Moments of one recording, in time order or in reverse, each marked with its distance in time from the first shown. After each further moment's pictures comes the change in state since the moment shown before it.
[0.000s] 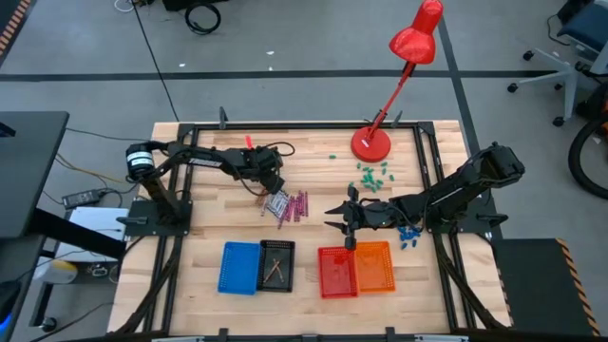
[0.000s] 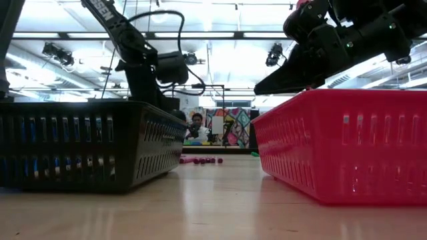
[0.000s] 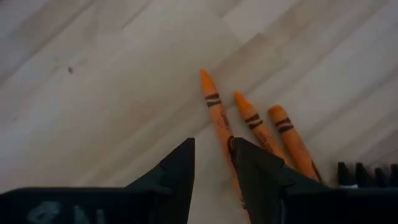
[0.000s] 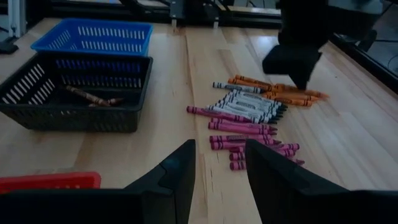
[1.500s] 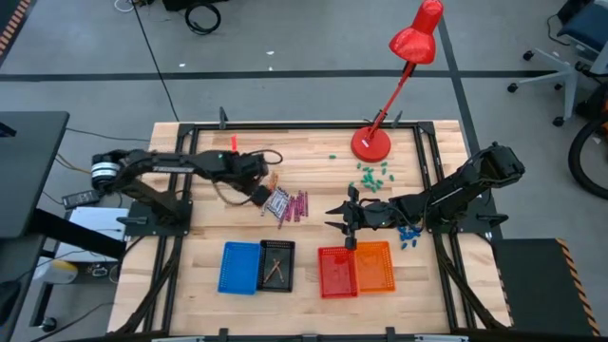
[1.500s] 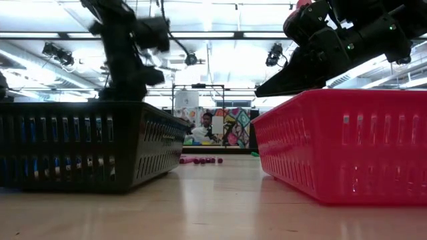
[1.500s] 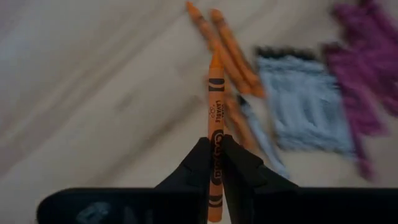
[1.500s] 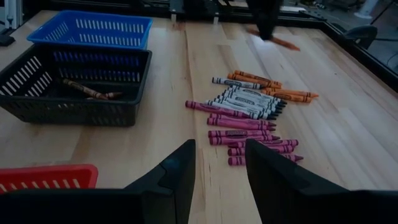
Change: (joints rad) left arm -0.135 -0.308 -0.004 -0.345 0.170 -0.148; right arm 0.000 0.000 0.000 -0.015 0.000 -0.007
